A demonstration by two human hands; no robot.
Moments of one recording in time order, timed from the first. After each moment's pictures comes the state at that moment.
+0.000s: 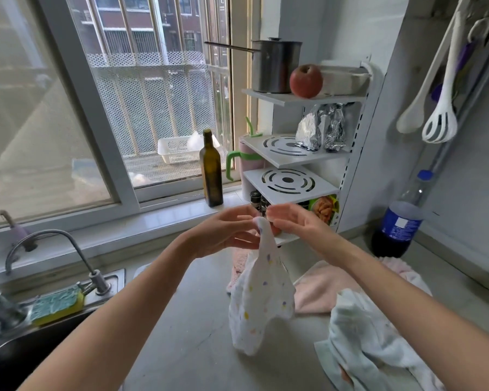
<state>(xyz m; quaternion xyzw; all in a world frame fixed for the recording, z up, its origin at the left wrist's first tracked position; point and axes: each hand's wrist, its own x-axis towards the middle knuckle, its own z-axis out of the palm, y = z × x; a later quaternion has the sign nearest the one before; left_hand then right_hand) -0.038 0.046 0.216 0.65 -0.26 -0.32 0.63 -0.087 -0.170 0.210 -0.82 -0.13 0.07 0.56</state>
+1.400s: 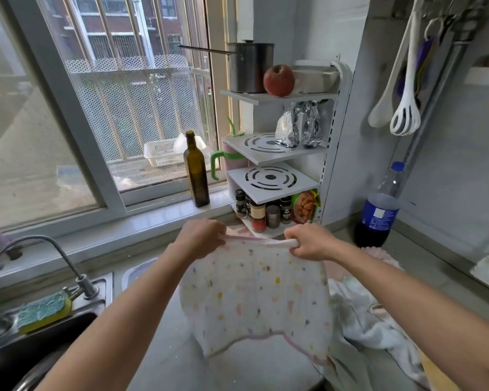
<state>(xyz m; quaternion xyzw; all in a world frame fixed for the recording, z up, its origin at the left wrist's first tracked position) -0.035 0.035 0.188 0.97 -0.26 0.03 -0.02 -0.087 -0.219 0.178 -0.99 -0.10 0.04 0.06</state>
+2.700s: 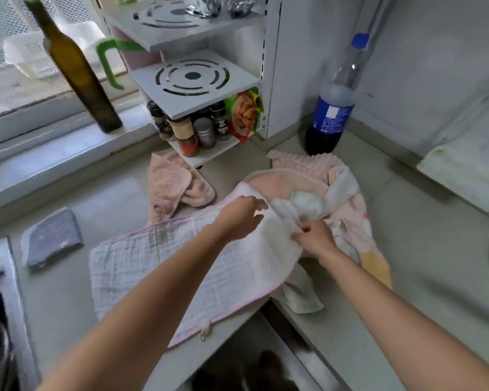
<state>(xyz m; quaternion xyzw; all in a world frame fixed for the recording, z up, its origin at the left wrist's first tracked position) -0.061 -0.156 0.028 0.88 -0.40 -0.17 0.18 -0.171 -0.314 0.000 -0.79 0.38 0.08 0.48</state>
